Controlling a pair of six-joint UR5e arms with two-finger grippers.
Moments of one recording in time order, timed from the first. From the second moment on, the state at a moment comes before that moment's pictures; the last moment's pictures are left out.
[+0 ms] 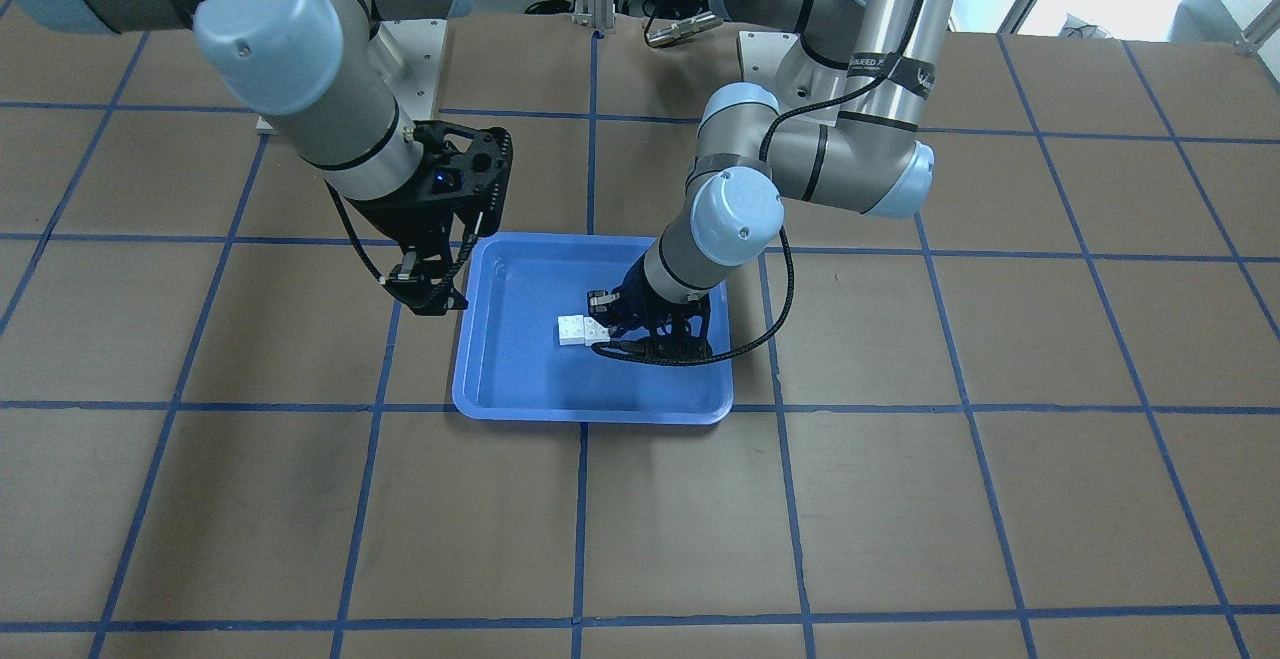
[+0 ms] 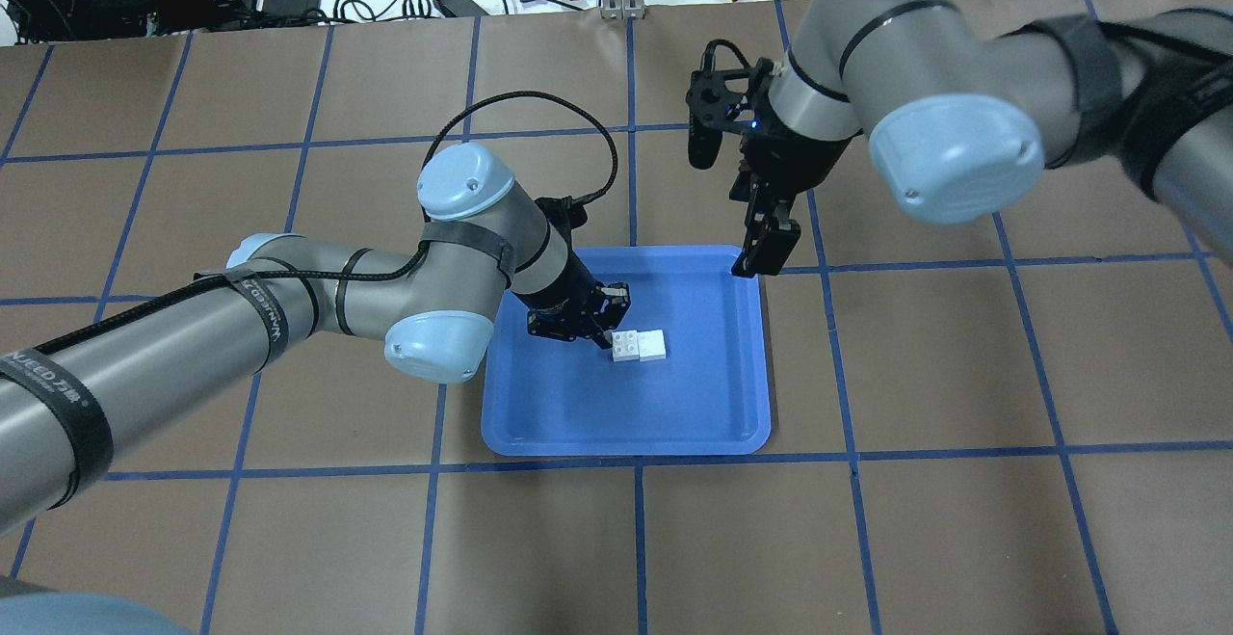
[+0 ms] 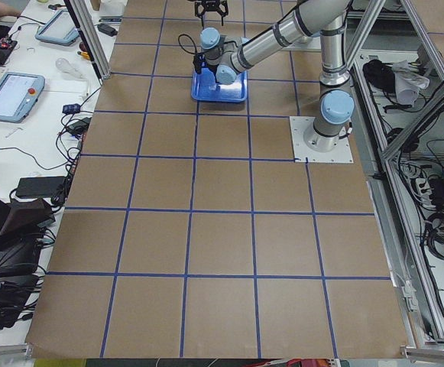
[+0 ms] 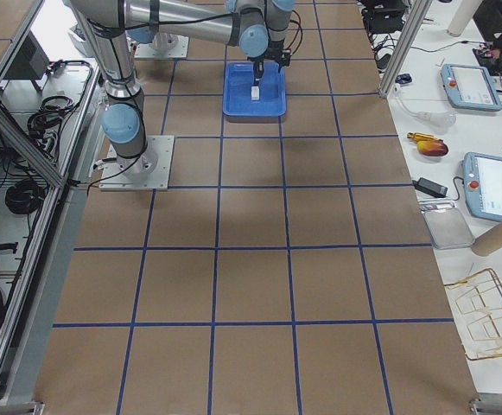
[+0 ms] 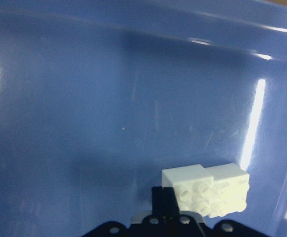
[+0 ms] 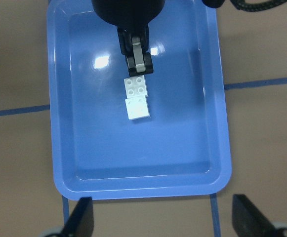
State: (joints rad) left arm -1.80 -1.94 -1.97 -0.83 1.22 -0.33; right arm 1.68 -1.44 1.64 -1.70 -1.34 -1.34
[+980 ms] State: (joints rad) left arm -1.58 -1.79 -1.45 -1.49 1.51 0.10; right arm 1.57 -1.46 1.29 -1.40 -1.58 -0.66
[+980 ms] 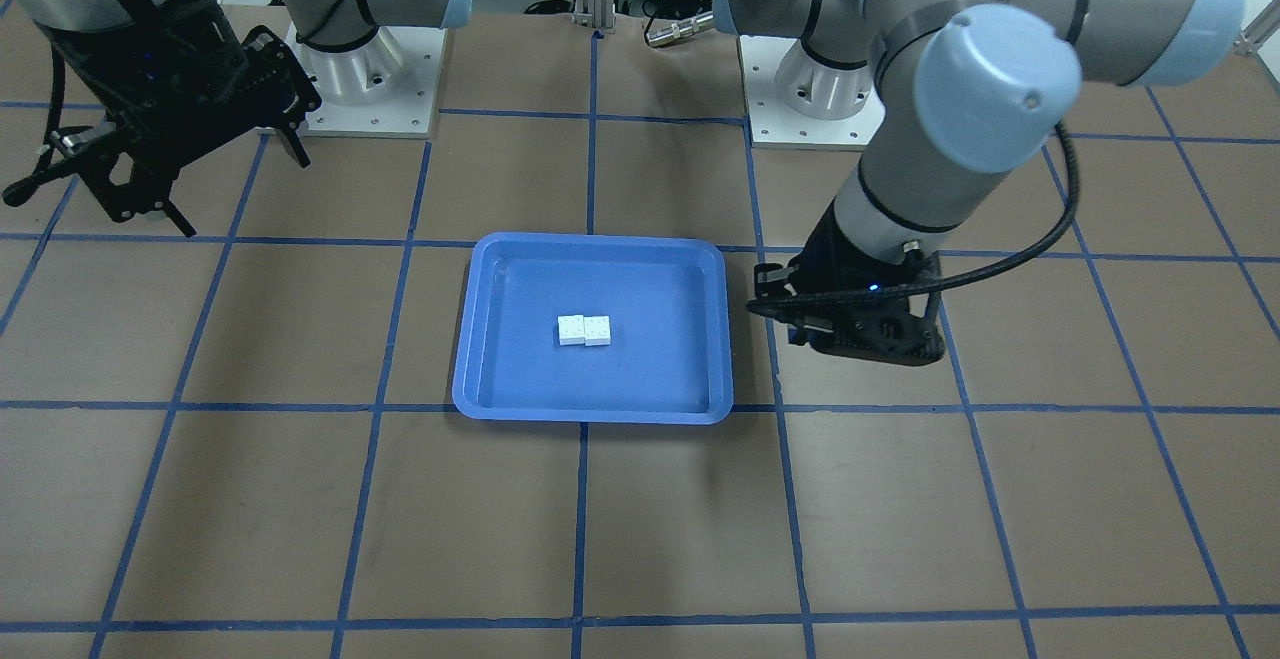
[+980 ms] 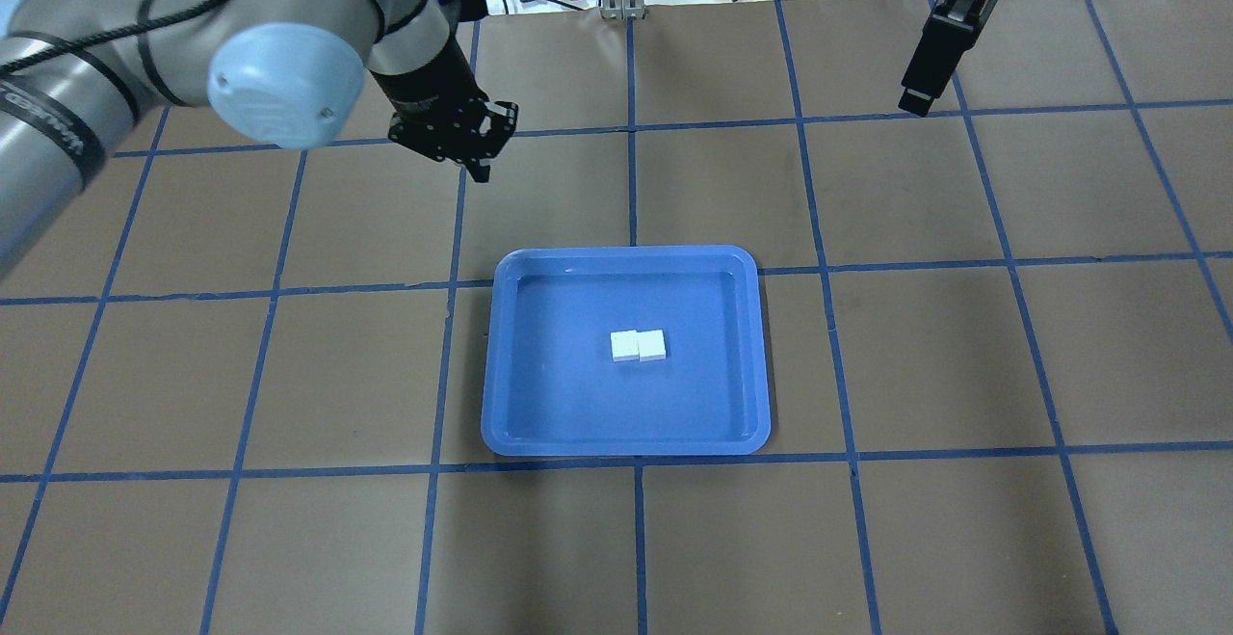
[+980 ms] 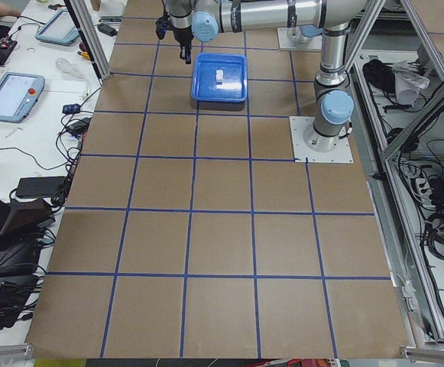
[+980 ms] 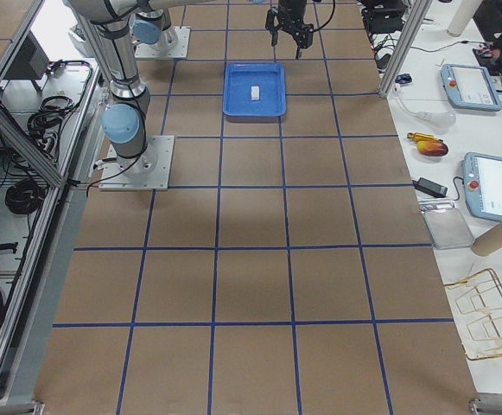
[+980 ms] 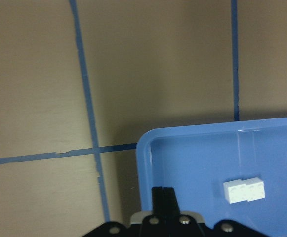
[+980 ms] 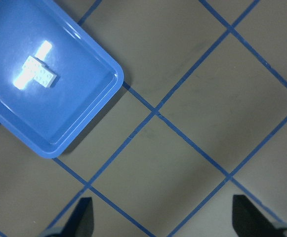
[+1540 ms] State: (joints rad) left arm -1.52 -1.64 -1.43 -1.58 1.58 0.17; right arm 1.59 -1.43 1.31 -1.52 -1.58 -0.19
